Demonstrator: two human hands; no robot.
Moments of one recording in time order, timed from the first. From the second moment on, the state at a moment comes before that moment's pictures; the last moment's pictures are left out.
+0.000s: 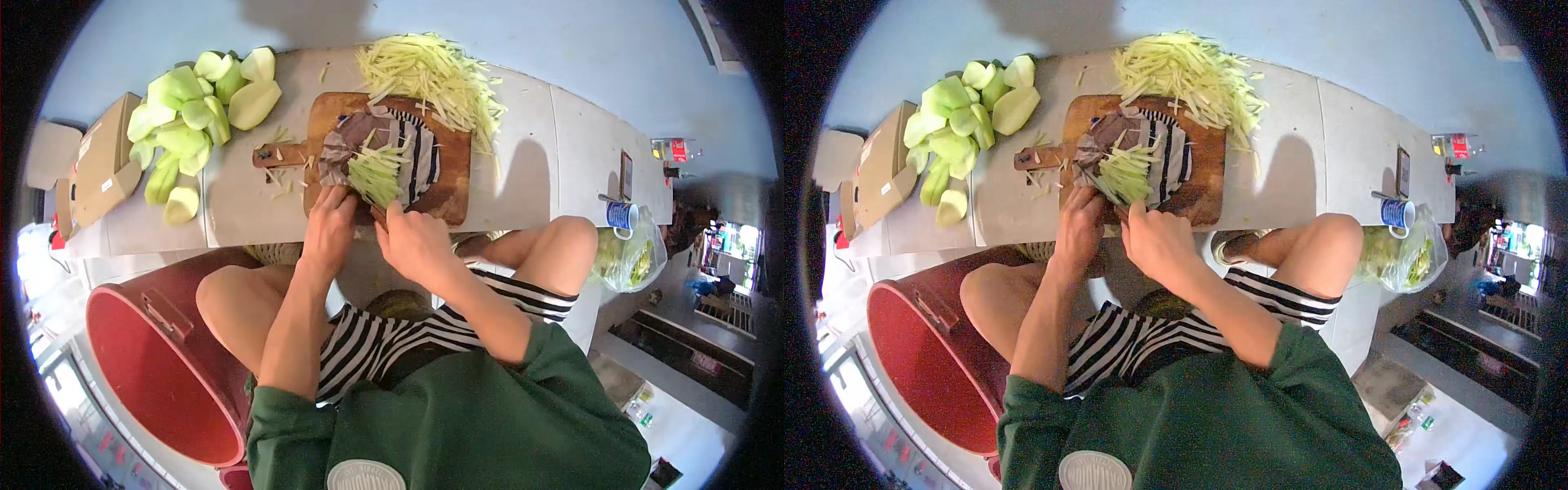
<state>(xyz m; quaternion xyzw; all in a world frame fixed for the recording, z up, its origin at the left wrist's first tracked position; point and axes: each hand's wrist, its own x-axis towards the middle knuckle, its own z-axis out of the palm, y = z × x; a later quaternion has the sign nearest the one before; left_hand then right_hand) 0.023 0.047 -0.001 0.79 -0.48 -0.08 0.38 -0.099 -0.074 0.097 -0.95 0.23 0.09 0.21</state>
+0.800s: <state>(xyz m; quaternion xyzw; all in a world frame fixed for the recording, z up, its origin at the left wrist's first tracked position) 0.025 0.044 0.002 0.81 -0.31 -0.07 0.50 -0.107 -0.104 0.127 -0.93 0.27 0.05 0.23</state>
